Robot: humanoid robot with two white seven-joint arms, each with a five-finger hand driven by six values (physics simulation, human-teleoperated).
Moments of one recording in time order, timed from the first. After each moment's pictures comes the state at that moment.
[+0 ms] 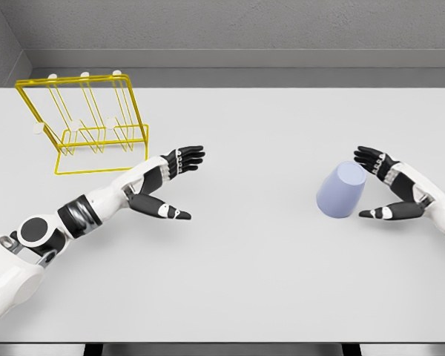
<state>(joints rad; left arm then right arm) -0.35 0.59 -0.68 -1.47 0.65 -0.23 -0.43 -0.28 -0.77 0.58 -1.07 -0.83 -0.61 0.61</state>
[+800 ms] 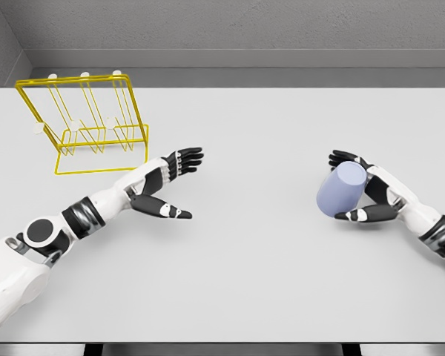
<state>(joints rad) -0.35 0.55 -0.68 -1.40 0.64 -0.24 -0.43 -0.28 -0.70 0.60 -1.08 -0.82 -0.61 0.61</state>
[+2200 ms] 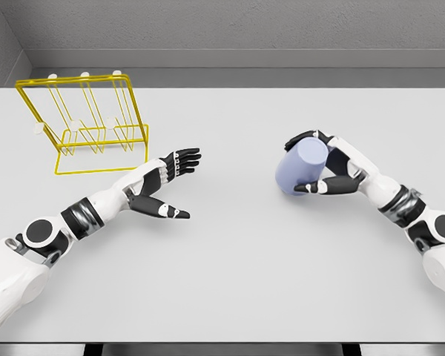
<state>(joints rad) -0.35 0.55 -0.67 -1.38 0.64 -0.24 -0.44 -0.42 -0.58 0.67 -1.15 -0.81 -0.61 0.61</state>
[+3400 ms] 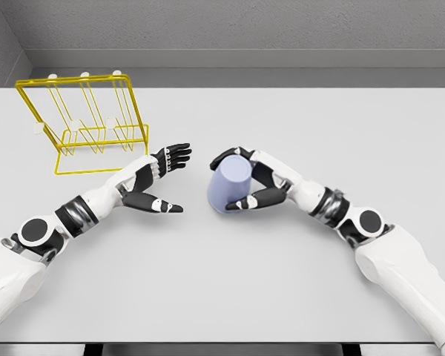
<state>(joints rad) -0.35 0.54 -0.65 -1.33 0.64 -0.27 -0.44 -0.49 -0.36 0.78 -1.10 -0.70 -0.58 0.61</state>
